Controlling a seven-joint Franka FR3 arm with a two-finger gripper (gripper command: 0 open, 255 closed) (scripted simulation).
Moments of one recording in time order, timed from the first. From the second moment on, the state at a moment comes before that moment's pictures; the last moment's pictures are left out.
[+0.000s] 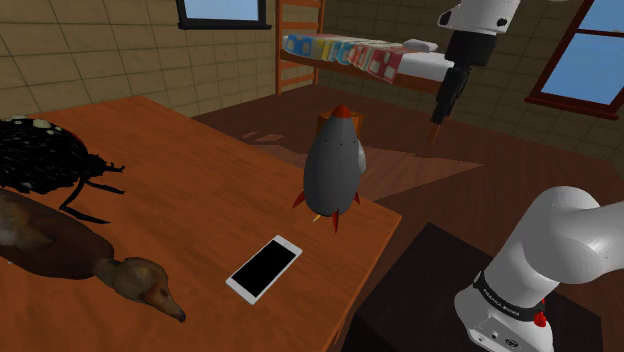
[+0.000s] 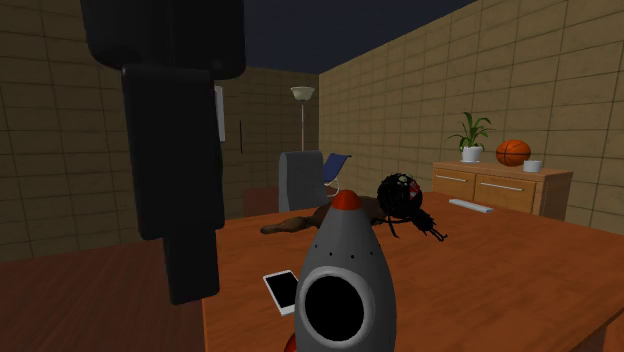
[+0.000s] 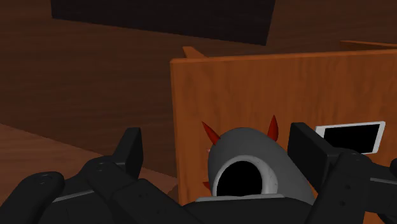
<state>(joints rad) -0.01 -0.83 0.03 -2.27 0.09 1.45 -0.11</state>
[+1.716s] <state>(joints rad) -0.41 -0.60 0.98 -2.44 0.23 2.09 1.10</state>
